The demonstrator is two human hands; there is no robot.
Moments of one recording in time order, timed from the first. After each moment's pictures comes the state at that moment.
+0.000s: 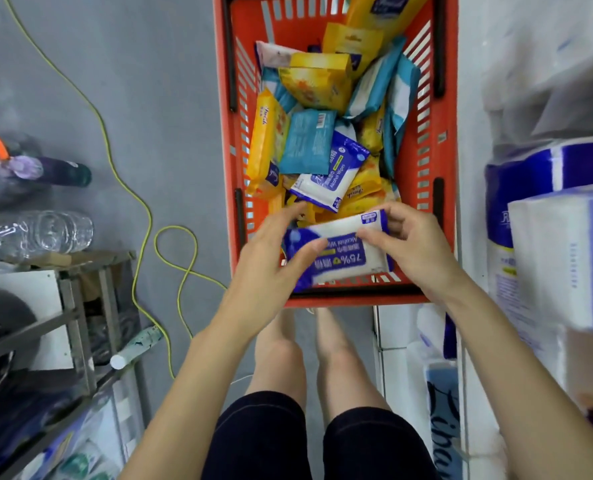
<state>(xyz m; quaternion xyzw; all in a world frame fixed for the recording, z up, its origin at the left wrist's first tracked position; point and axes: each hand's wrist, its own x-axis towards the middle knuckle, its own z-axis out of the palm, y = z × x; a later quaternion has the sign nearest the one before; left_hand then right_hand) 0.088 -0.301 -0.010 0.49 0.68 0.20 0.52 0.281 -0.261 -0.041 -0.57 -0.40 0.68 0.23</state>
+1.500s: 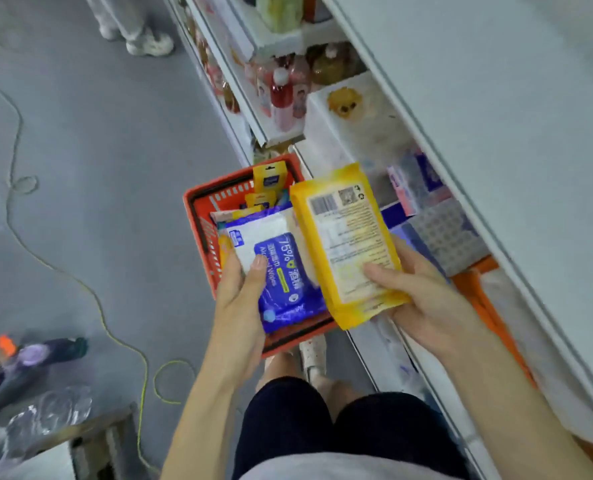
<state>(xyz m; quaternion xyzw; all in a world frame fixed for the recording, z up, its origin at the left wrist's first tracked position) 0.130 -0.292 0.196 0.25 0.52 0.47 0.67 0.315 -0.316 0.213 -0.51 -0.13 0.71 0.47</state>
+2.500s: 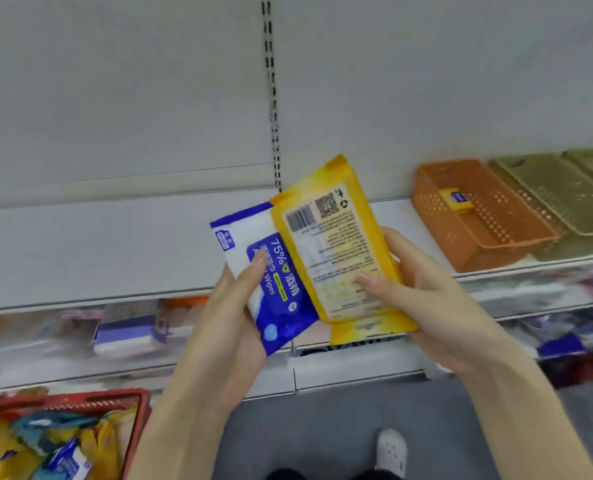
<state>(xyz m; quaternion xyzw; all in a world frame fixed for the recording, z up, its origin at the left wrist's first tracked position) 0.262 -0.616 0.414 0.44 0.18 -0.04 0.88 0.295 -0.797 0.411 -0.64 -0.10 0.17 0.74</state>
